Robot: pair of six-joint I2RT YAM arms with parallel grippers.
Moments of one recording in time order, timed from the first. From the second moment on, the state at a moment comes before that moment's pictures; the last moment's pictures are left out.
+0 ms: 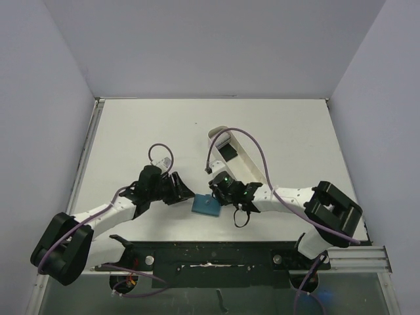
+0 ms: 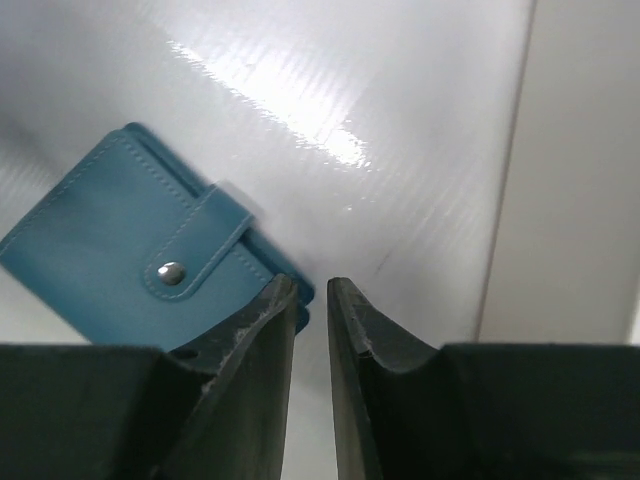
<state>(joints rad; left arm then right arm) -0.51 1.22 0.42 0.10 0.35 -0.86 0.97 1.54 0.76 -0.08 0.25 0.24</state>
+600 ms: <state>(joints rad) -0.54 1.11 0.23 0.14 0.33 -1.10 1.03 1.64 0.80 -0.08 0.28 0.39</state>
